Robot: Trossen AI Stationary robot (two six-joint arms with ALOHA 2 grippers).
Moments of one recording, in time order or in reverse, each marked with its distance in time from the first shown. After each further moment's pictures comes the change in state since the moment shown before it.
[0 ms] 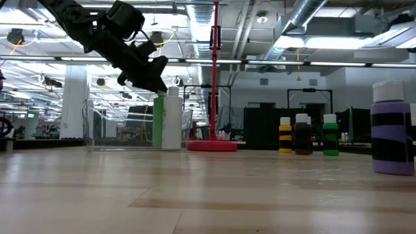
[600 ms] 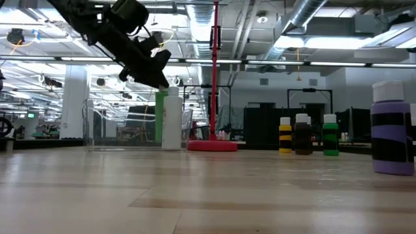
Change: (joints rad) left arm -0.001 0.000 0.073 -0.106 -0.004 -0.053; right arm 0.001 0.000 0.000 0.000 0.000 0.003
